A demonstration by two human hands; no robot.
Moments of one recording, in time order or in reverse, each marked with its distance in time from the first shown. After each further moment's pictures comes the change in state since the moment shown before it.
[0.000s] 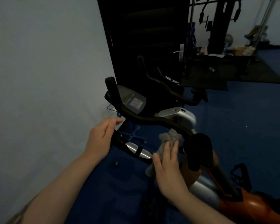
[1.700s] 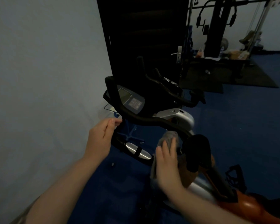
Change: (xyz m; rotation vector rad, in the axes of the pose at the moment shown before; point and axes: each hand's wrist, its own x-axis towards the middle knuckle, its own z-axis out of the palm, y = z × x) left_hand -0.002 -0.001 0.007 -0.037 0.073 0.006; right_hand 0.013 0.002 0.011 0.011 0.145 -0.111
